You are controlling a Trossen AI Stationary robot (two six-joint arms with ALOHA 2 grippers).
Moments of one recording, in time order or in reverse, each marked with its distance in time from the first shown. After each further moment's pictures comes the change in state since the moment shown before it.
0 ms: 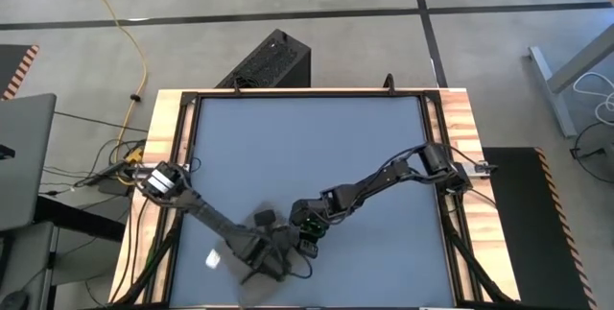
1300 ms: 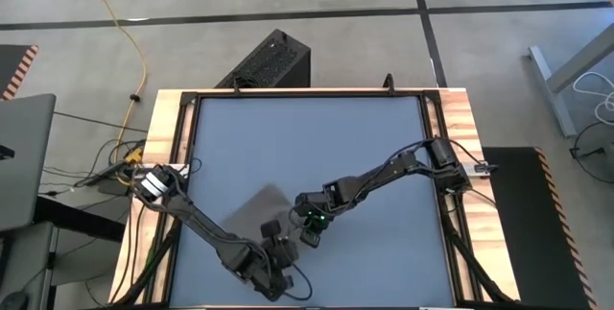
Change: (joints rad) left arm -0.103 -0.039 0.012 0.310 -0.209 0.076; right arm -0.028 -0.072 -0.004 -0.198 0.157 0.042
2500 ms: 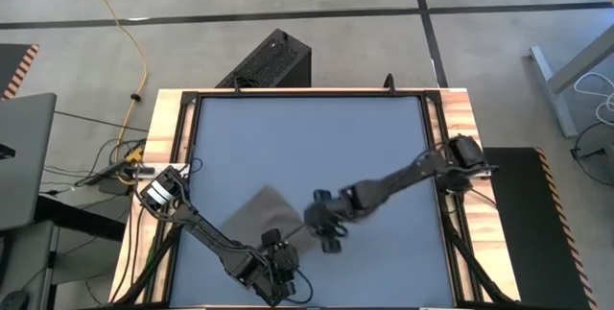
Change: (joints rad) left arm -0.040 0.085 0.028 -0.041 0.117 -0.205; right arm 0.133 -0.282 -0.065 0.016 0.101 -0.451
